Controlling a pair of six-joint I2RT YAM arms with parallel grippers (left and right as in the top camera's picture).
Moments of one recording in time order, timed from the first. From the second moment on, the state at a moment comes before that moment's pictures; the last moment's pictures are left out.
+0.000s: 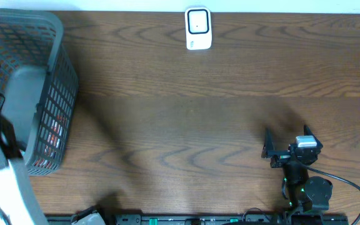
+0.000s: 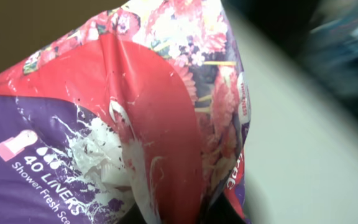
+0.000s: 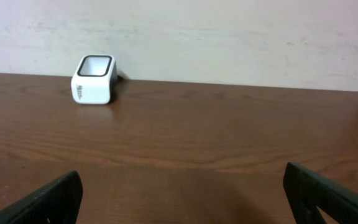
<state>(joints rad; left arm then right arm) 0.48 1.13 1.44 -0.52 -0.09 -0.58 -0.02 0.01 0.01 -0.07 -0.08 -0.04</state>
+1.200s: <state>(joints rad) -0.55 1.81 1.41 -0.56 0.05 -0.41 -0.02 0.01 0.01 -0.07 -0.08 -0.04</state>
